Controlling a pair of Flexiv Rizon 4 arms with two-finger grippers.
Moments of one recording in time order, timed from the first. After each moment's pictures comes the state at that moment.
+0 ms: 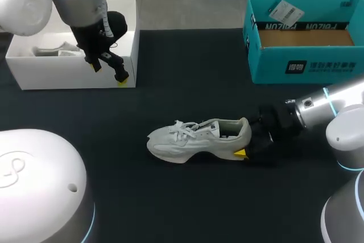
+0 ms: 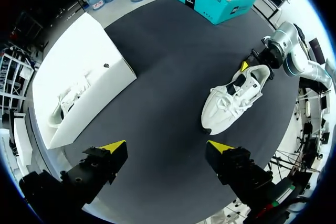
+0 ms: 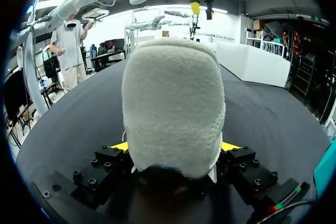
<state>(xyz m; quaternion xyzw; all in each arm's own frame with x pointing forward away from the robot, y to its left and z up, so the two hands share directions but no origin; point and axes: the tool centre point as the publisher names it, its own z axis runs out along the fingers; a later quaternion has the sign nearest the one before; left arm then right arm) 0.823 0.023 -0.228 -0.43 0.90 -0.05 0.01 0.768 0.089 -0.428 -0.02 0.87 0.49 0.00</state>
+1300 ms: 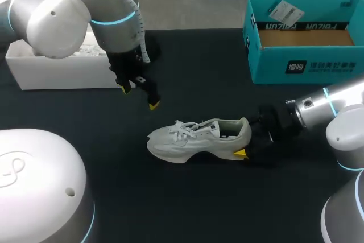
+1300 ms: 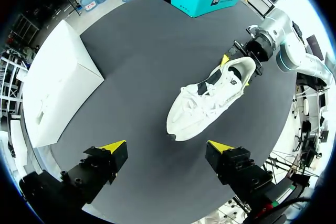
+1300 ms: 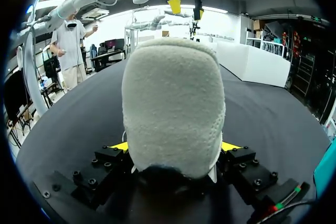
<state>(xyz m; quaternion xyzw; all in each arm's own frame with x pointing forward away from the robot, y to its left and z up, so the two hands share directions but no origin) 0.771 -0.051 -0.249 -0.42 0.90 -0.05 0.00 0.768 0.089 -0.428 -0.02 0.87 0.49 0.00</state>
